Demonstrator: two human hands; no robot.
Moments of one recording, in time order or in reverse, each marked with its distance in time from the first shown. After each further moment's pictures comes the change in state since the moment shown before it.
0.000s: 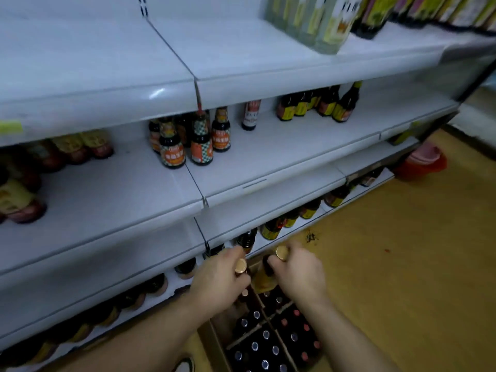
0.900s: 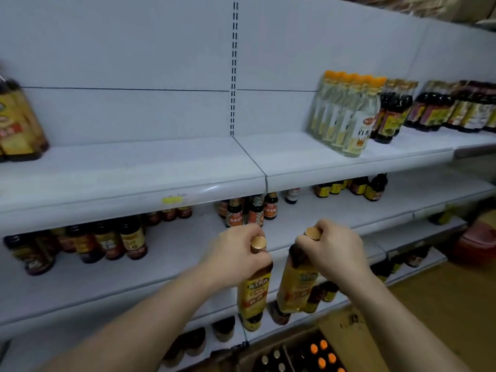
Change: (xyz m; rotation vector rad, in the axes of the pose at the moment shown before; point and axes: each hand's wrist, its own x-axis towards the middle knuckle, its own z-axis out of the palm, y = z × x) left_hand -0.082 0.068 -0.224 -0.011 0.336 0.044; right_hand -0.068 -0.154 -0.166 0.013 0.245 -0.349
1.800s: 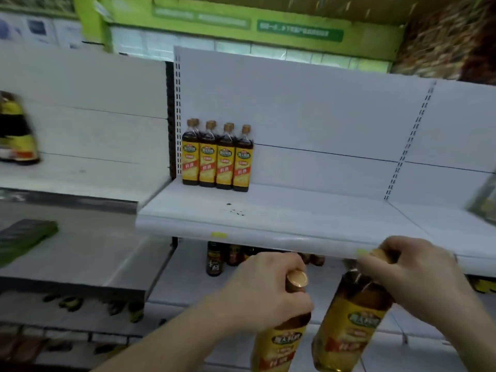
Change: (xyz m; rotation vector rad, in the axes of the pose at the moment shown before) left_hand -0.241 -0.145 -0.282 -0.007 0.177 -0.013; right_hand -0.143 -0.331 -0.005 0.126 -0.058 -0.398
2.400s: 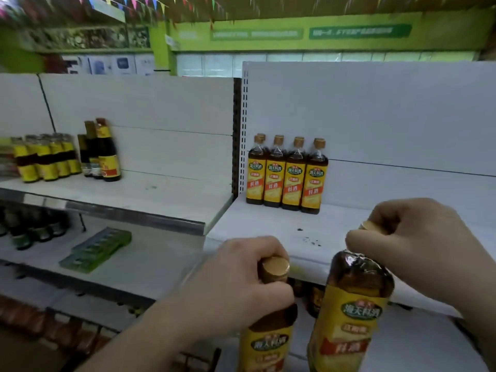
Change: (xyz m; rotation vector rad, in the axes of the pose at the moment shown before) left_hand -0.039 -0.068 -0.145 -0.069 0.179 -0.209; right_hand 0.071 -0.163 0.055 0.215 -0.061 -0.344
